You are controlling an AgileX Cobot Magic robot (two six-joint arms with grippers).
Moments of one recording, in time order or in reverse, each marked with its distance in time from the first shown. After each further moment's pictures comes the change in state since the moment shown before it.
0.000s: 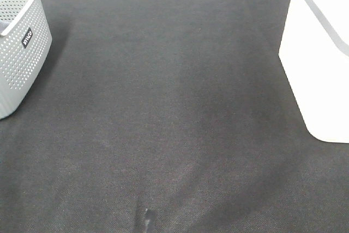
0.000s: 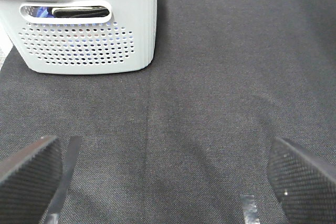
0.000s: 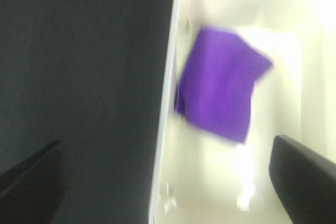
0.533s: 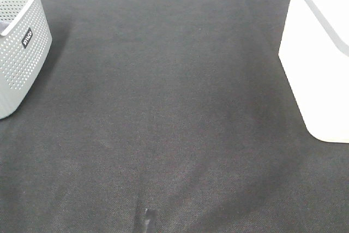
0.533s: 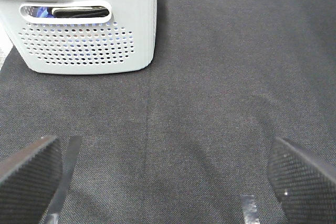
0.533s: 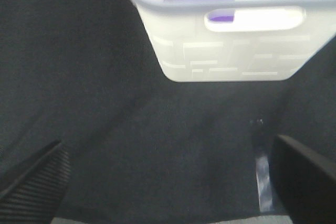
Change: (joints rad) left arm 0.000 0.000 0.000 0.000 0.000 0.000; right arm 0.000 -1.149 1.014 0.000 -0.127 0.100
